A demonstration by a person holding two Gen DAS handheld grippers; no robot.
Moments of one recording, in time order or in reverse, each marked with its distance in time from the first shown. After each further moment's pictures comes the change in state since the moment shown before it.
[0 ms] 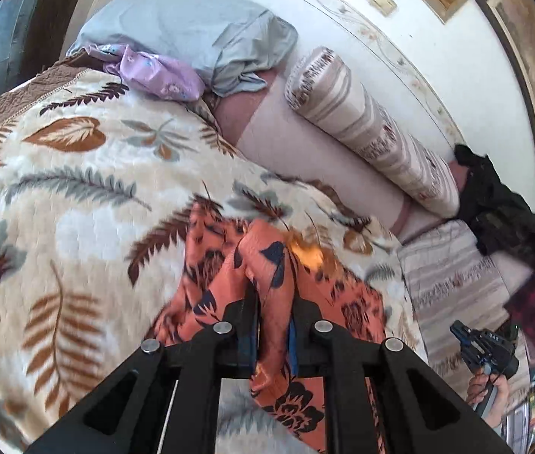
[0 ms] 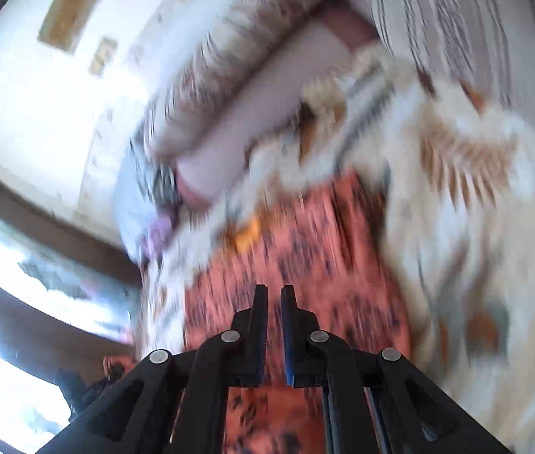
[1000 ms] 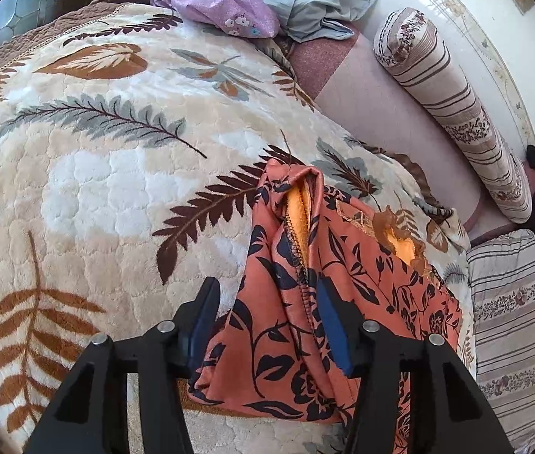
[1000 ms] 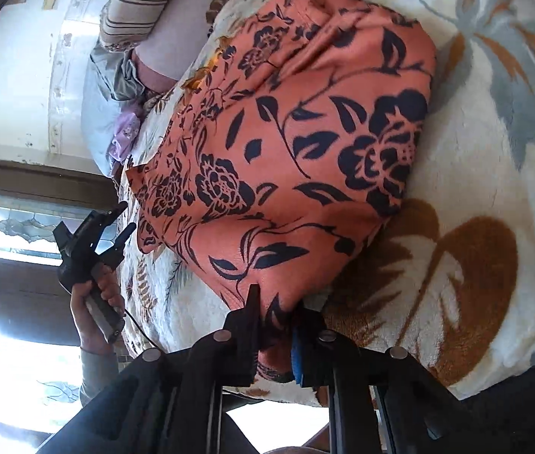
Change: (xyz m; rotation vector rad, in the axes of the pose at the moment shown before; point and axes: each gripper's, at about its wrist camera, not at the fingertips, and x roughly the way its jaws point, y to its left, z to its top) left arm 0.097 0.066 -0.029 -0.093 0.144 0.161; right arm 0.061 -0.034 -0.215 0.049 0.407 -0.035
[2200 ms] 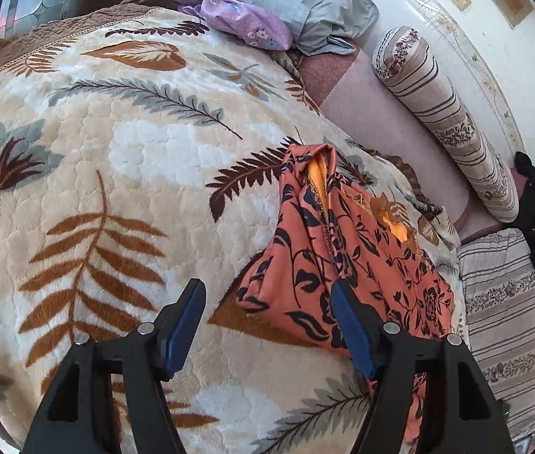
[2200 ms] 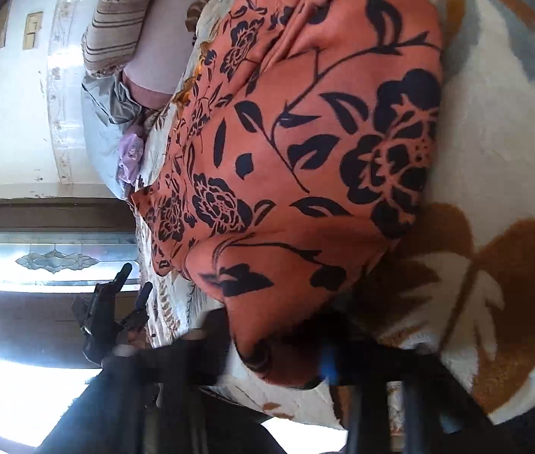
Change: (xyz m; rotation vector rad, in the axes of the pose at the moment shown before) left arm -0.056 0.036 -0.056 -0.017 -0.058 -0.016; right arm 0.025 -0.005 0.011 0.089 0.002 0.122
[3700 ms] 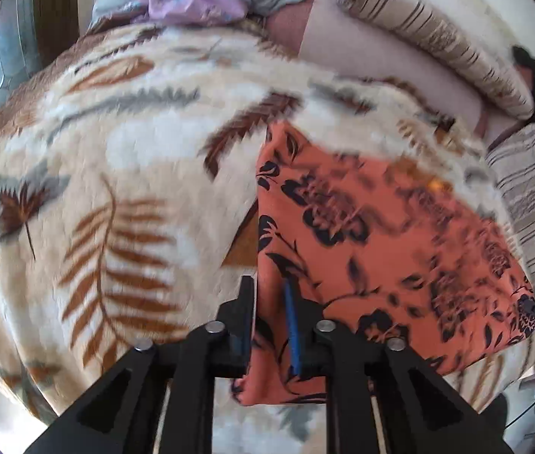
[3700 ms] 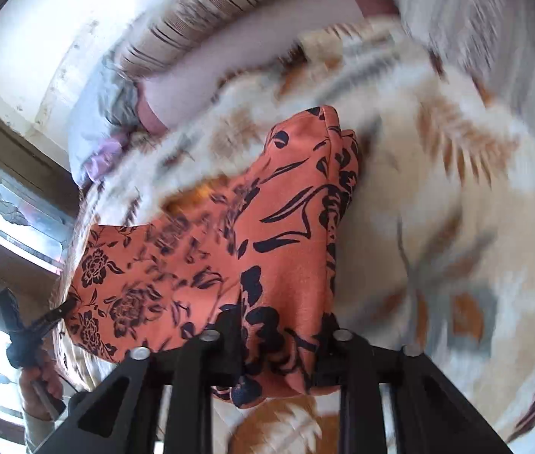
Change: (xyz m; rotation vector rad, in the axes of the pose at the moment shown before) left arm 0.010 -0.021 -0.037 0.283 0.182 0.244; right arm -0.095 -0.003 0.061 -0.315 -0.077 -0.412
